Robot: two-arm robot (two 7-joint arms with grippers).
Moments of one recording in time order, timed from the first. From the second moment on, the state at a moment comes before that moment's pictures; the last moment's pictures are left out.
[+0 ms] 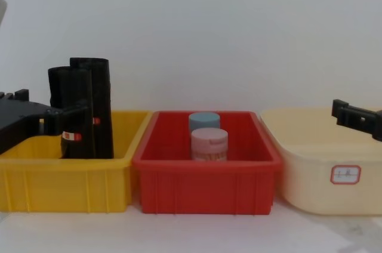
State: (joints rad) left arm -0.11 0.35 0.28 -1.66 -0.23 0.03 0.10; right arm -0.01 0.34 -0.23 -1.77 0.29 0.03 0.07
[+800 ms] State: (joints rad) left arm -0.23 0.29 0.29 -1.52 -0.23 0.00 0.03; right arm -0.01 0.34 -0.23 -1.77 0.29 0.03 0.07
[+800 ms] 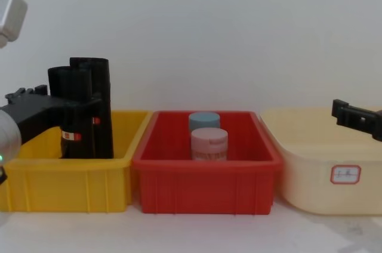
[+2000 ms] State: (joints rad) left arm -0.30 0.27 0.29 -1.50 -0.16 -0.03 0.01; right arm -0.01 0.34 -0.23 -1.77 0.29 0.03 0.07
